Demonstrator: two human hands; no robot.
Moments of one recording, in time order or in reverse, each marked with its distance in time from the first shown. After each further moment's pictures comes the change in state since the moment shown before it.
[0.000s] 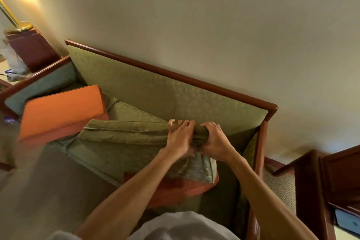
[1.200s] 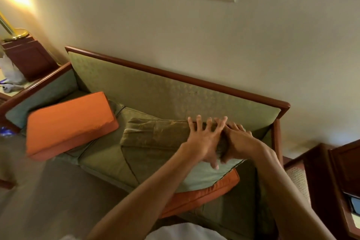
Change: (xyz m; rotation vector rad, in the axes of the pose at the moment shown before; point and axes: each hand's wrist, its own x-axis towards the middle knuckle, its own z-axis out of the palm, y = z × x) left_hand -0.034 -0.056 -0.079 0.061 -0.321 0.195; right_hand 0.018 -0.093 0.020 -0.506 -0.204 0.147
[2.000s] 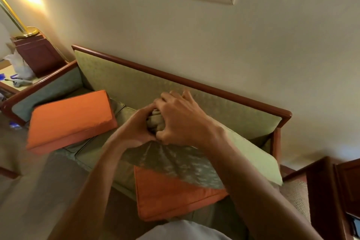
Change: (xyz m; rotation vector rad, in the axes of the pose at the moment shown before) left_hand -0.051 -0.088 -0.046 -0.795 0.454 0.065; right_hand 0.002 -0.100 -0.091 -0.055 0.456 -0.617
